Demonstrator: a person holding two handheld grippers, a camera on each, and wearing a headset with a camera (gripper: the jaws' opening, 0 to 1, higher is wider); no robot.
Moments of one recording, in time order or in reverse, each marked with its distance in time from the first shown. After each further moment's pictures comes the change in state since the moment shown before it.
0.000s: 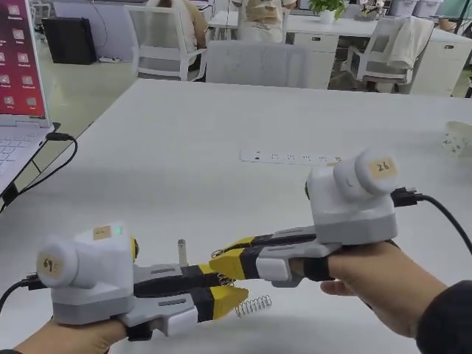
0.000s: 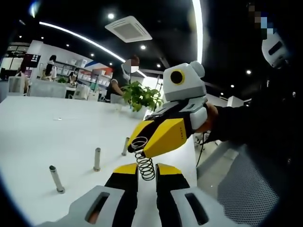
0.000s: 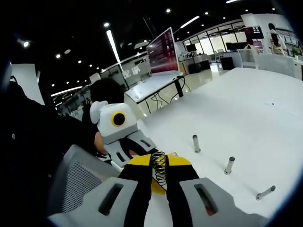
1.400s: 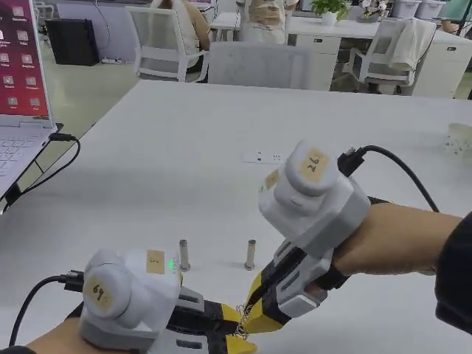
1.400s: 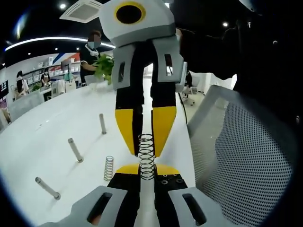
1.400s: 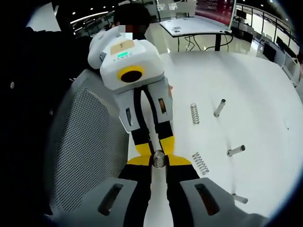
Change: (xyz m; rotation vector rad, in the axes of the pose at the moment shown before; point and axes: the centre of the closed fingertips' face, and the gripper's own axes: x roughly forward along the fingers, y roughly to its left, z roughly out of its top) left arm 0.009 -0.033 -0.051 0.299 0.332 -0.124; right arm -0.021 0.017 -0.072 -0.374 0.666 0.137
